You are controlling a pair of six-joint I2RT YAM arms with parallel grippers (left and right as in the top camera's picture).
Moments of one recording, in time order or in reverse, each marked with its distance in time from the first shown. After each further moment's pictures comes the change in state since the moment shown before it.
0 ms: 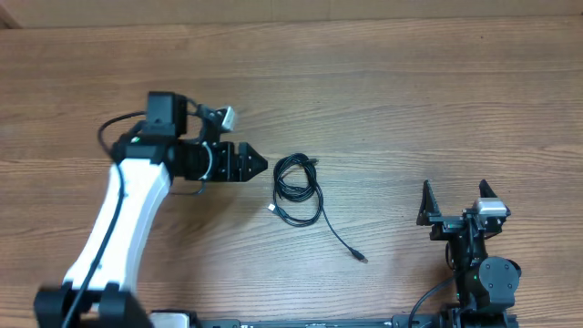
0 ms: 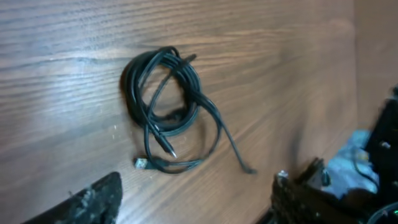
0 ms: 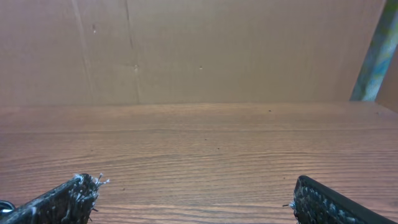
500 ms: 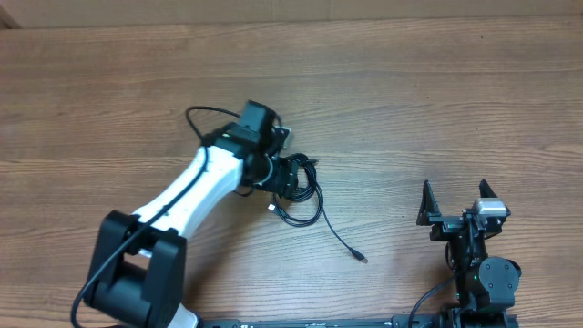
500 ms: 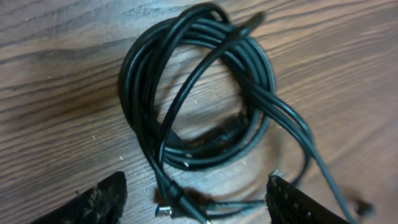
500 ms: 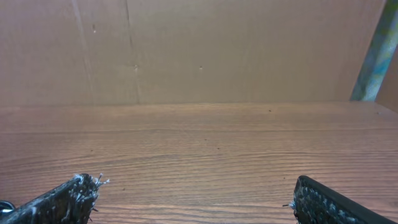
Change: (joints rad) left arm -0.345 0.240 0.000 0.170 -0.446 -0.109; right arm 0.000 0.000 0.000 0.000 0.000 -0.001
